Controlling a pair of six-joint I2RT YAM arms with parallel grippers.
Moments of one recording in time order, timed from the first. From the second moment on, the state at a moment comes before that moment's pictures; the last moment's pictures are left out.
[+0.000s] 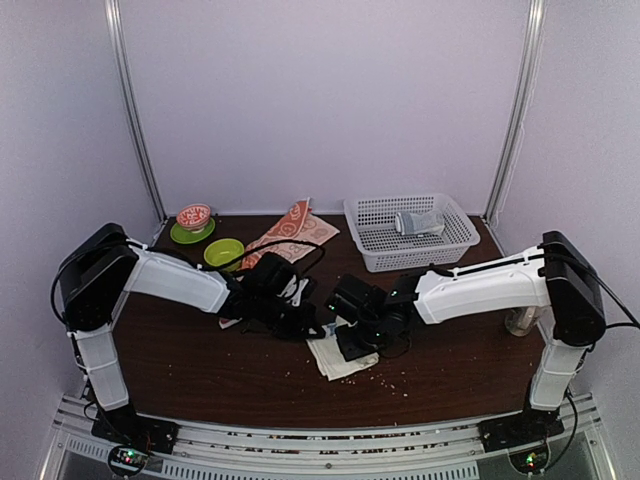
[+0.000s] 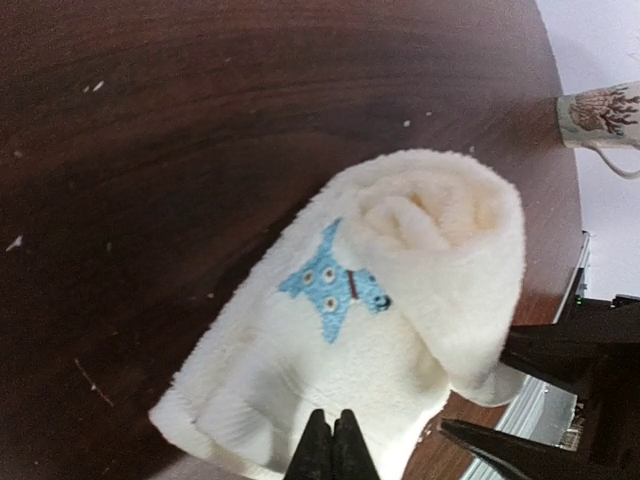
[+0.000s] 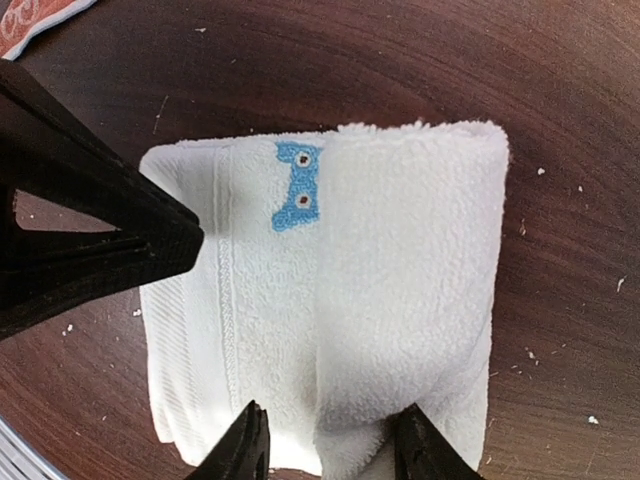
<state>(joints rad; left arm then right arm) -0.86 1.88 1.04 0.01 0.40 -0.72 1.09 1.83 1.21 -0.55 0.20 0.70</state>
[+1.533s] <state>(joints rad) -0.84 1.76 0.98 0.01 0.38 -0.77 1.07 1.89 1.15 -0.23 -0.03 0.75</state>
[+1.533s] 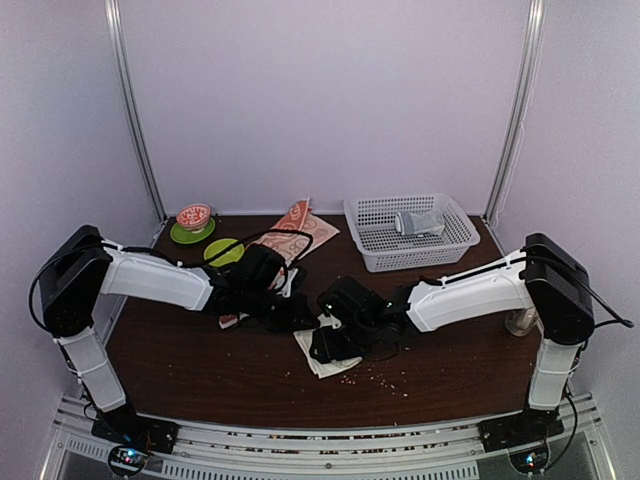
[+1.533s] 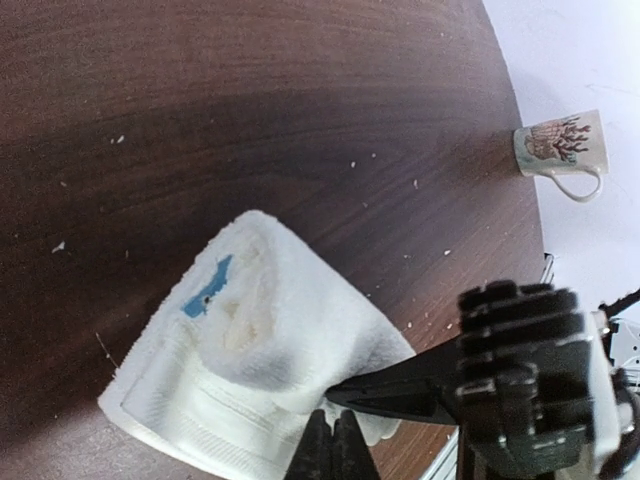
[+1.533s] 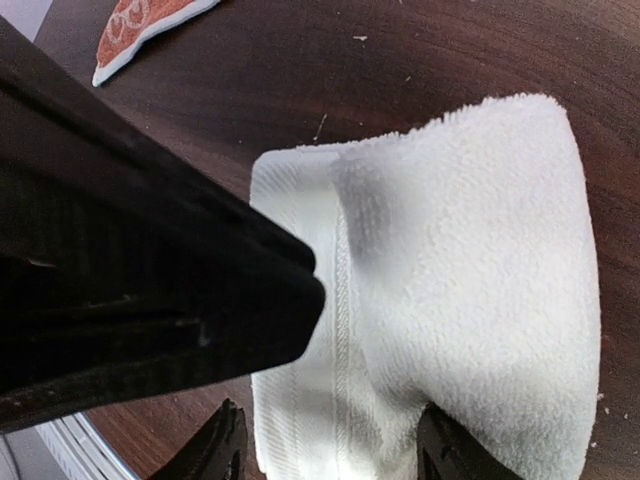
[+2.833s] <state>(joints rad) -0.80 1.99 1.05 0.17 0.49 -0.83 1.01 1.68 1.06 -0.41 0.04 0.75</state>
